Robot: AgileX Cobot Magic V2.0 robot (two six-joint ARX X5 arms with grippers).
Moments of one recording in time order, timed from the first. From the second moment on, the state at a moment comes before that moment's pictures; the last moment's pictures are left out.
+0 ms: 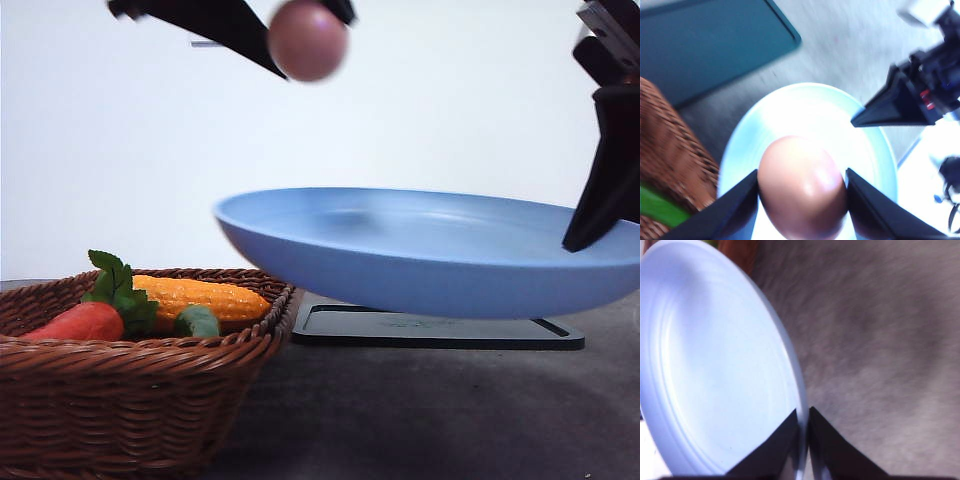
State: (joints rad) left_arx -0.92 1.29 1.15 -0.61 0.10 -0.33; right_arx 0.28 1.07 0.69 -0.69 -0.62 0.28
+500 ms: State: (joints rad) left_arx -1.02 1.48 1.15 -0.61 0.10 -0.33; right_arx 0.29 1.07 0.72 -0.74 -0.62 0.28
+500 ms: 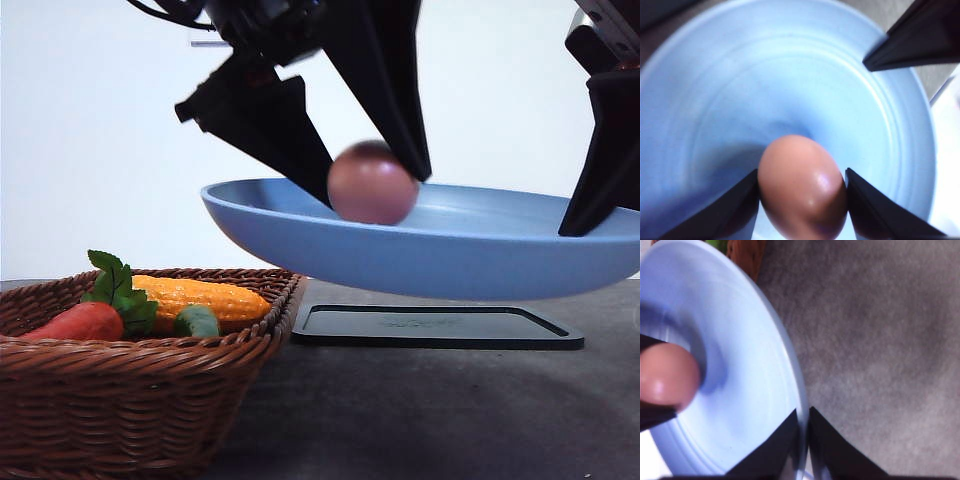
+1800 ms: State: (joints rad) left_arx -1.03 1.49 1.19 -0.65 0.10 -0.31; right_arx 0.29 1.07 0.72 -0.78 -0.66 0.28
